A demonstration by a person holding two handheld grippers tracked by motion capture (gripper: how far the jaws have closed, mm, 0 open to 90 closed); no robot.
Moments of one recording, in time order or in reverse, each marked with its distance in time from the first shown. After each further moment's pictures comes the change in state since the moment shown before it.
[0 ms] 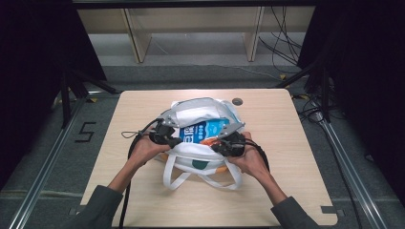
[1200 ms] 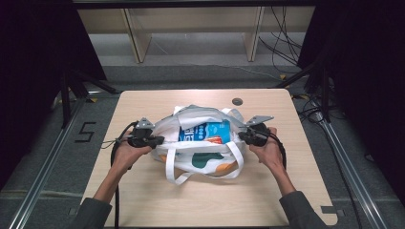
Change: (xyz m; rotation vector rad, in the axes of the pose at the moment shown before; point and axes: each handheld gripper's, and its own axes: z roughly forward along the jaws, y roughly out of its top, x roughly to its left) left arm 0.031 -0.040 -0.026 -0.132 0.113 -0.143; right arm -0.072 -0.051 -0.012 0.005 -0.204 0.234
